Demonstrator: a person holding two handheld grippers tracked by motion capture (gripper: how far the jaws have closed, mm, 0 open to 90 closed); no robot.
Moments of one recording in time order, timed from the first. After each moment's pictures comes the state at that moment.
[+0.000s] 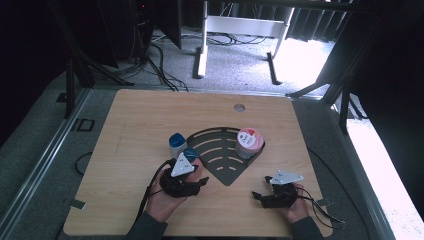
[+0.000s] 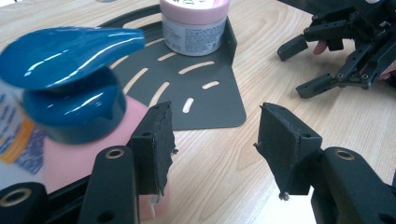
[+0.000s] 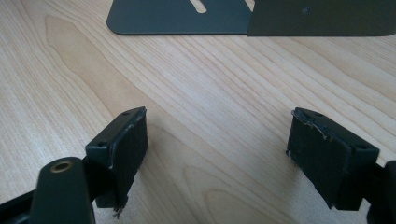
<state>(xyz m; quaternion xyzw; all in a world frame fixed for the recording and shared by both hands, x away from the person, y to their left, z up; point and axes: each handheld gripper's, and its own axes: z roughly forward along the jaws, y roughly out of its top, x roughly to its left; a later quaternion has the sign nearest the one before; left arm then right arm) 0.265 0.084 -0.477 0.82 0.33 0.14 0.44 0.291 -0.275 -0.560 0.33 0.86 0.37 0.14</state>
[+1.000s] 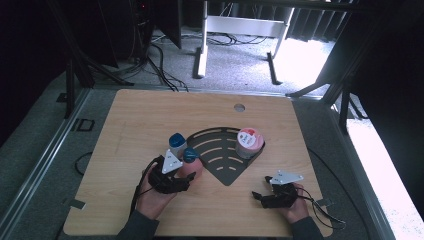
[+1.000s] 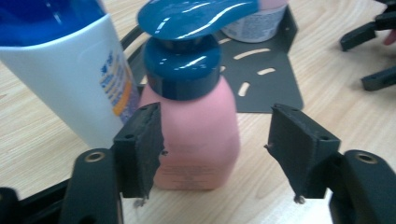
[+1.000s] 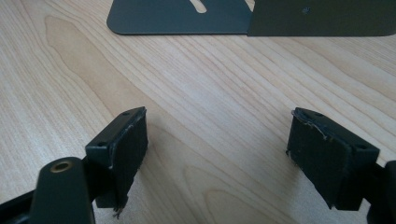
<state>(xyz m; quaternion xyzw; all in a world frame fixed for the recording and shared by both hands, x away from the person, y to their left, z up) 0.273 0.109 -0.482 0.81 0.38 0.19 0.40 0.291 -0.275 -0.560 0.33 0.86 0.37 0.14</state>
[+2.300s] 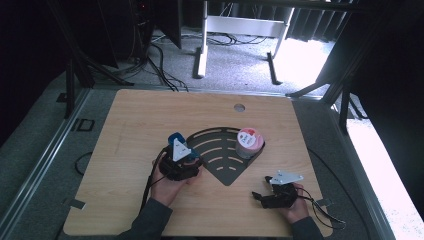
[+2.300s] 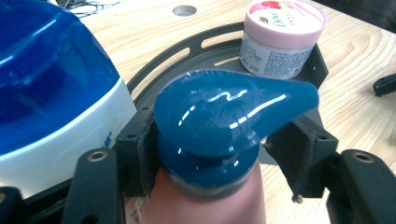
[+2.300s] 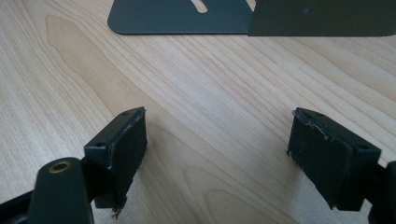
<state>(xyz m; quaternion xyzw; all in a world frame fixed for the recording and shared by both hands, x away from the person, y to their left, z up) 0.305 0.086 -0.481 0.78 0.41 0.22 0.42 0.291 -0.274 -0.560 0.33 0.86 0.37 0.14</state>
